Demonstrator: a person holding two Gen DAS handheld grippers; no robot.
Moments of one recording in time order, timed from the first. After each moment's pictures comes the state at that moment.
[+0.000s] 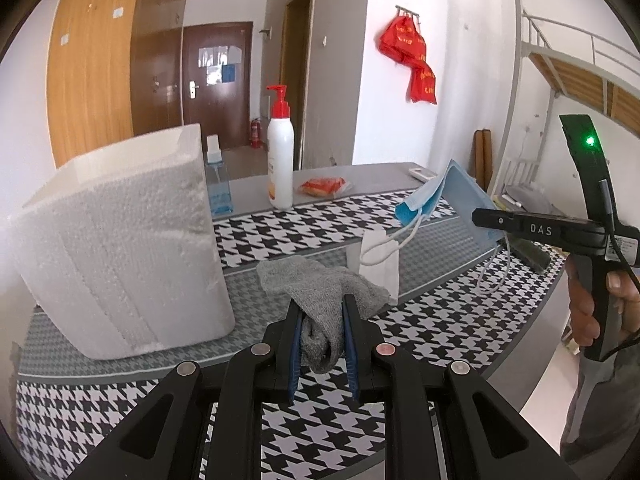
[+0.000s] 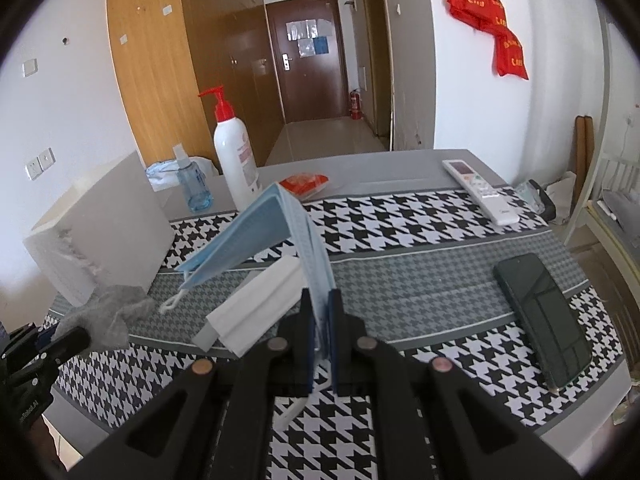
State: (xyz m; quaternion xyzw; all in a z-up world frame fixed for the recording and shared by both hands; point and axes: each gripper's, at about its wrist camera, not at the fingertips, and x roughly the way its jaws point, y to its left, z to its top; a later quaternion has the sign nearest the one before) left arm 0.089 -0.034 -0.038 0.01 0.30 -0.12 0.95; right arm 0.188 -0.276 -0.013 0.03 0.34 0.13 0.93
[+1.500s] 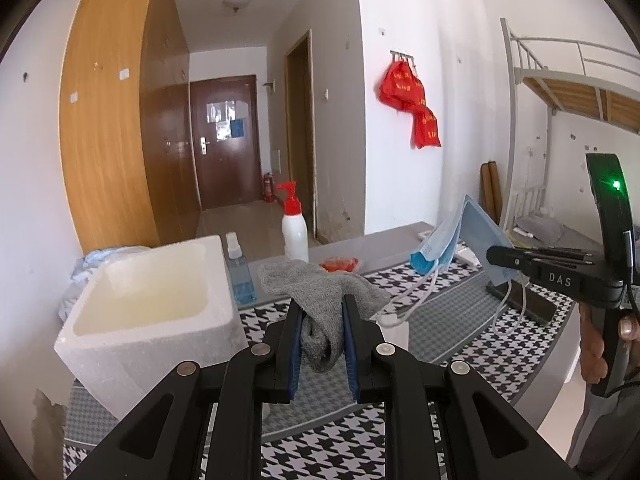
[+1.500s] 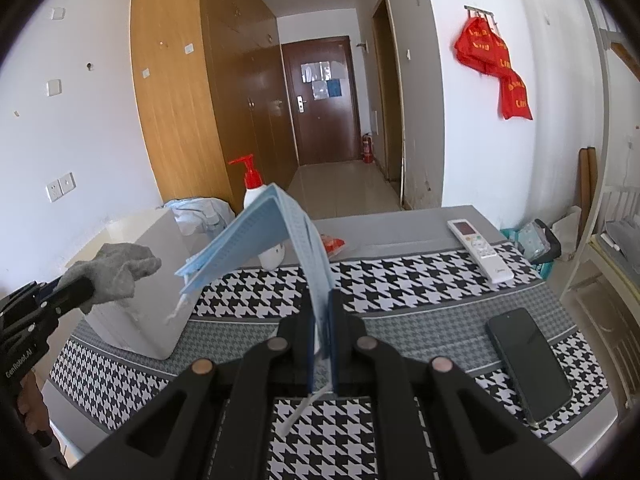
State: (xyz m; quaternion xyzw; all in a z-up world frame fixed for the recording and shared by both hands) left arm 0.093 -0.038 0.031 0.04 0.20 -0.10 0.97; right arm 0.174 -0.279 0.040 0.03 0.26 0.15 0.95
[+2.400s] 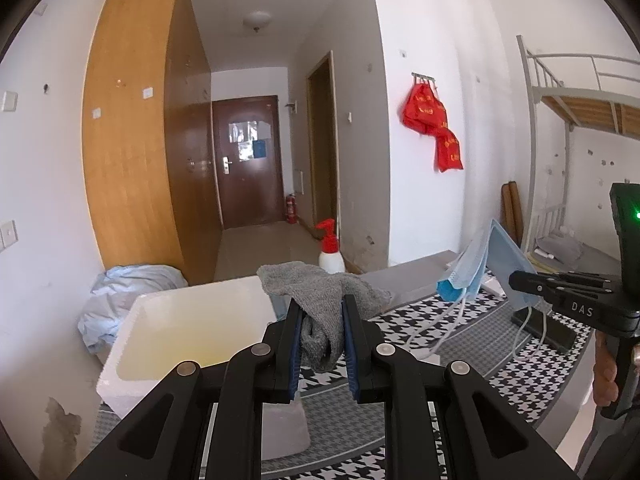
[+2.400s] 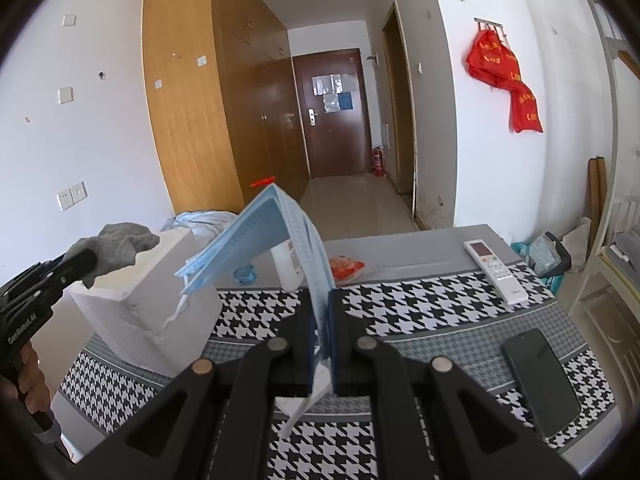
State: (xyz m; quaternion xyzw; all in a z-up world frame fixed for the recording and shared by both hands) left arm 0.099 -0.014 0.056 0.03 0.16 -0.06 0.98; right arm 0.177 -0.259 0.054 0.04 0.24 0.17 0.96
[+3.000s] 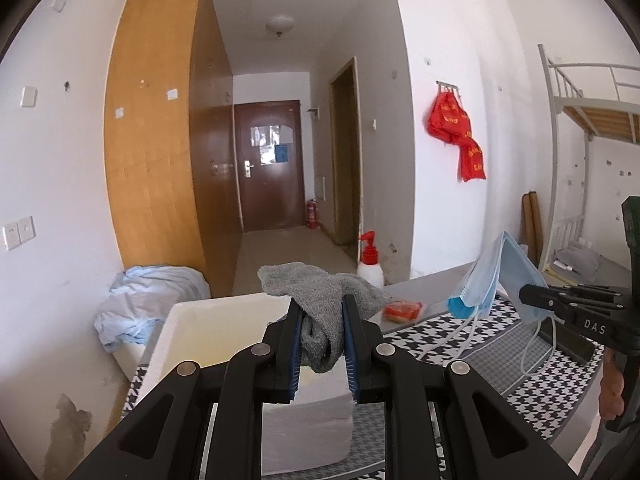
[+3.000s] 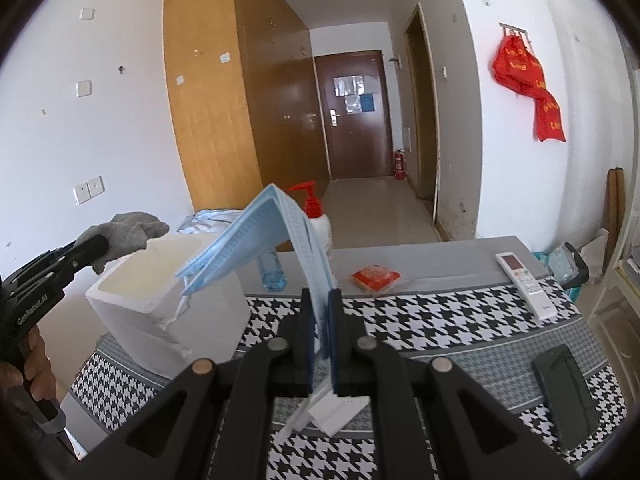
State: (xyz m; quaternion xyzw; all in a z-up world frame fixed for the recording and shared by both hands) left arm 0.108 0.018 0.066 0.03 0.15 -0.02 0.99; right arm 0.187 -0.223 0.061 0.03 0.23 0.21 0.95
